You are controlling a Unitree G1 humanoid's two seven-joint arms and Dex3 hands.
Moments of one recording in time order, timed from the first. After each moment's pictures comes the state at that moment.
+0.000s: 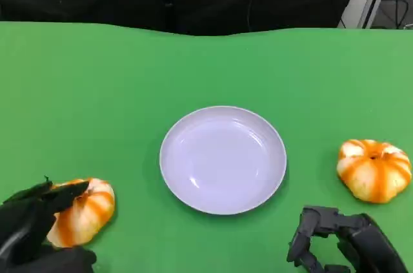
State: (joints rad) left arm 0.08 0.44 -0.06 0.25 0.66 -0.24 0.03; right arm 0.08 -0.10 0.13 0.45 0.02 -0.90 0.35
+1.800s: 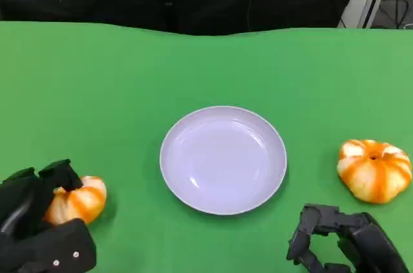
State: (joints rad) left arm -0.07 0.48 -0.19 0.46 0.57 -0.27 0.20; right arm 0.09 -0.10 0.13 0.42 0.02 -0.88 0.33
